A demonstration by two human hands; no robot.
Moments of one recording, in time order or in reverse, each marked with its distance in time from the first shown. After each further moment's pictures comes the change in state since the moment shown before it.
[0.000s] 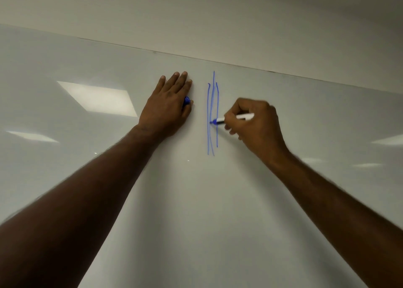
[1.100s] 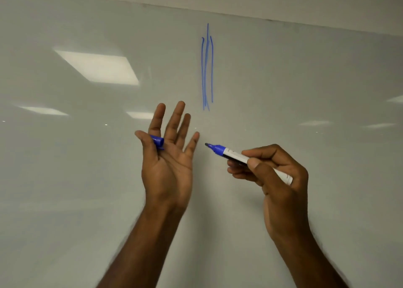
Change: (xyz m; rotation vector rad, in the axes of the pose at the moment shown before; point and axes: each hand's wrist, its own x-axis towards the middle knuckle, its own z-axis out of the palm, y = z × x) left_hand -0.181 0.154 -0.068 -2.142 0.354 -0.741; right_hand -0.204 -0.028 -0.035 0.833 0.100 0.307
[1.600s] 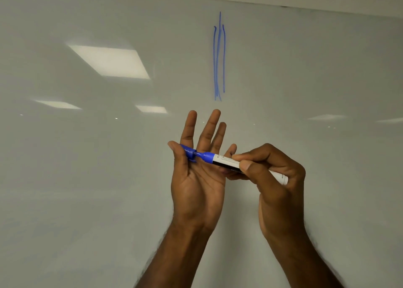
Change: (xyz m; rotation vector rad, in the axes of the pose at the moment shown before) left_hand -0.043 -0.017 0.009 -0.082 -0.021 -0.118; right_hand -0.020 -0.003 0.026 -0.085 -0.032 -0.075
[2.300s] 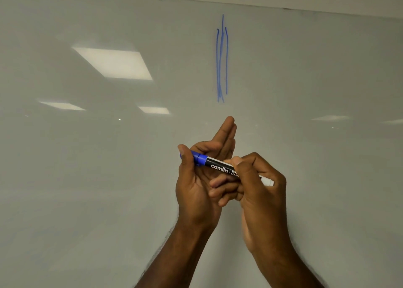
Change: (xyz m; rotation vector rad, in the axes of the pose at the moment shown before) left_hand -0.006 -0.003 0.000 -0.069 -0.064 -0.026; right_hand -0.012 -0.010 0.025 0.058 0.028 0.352
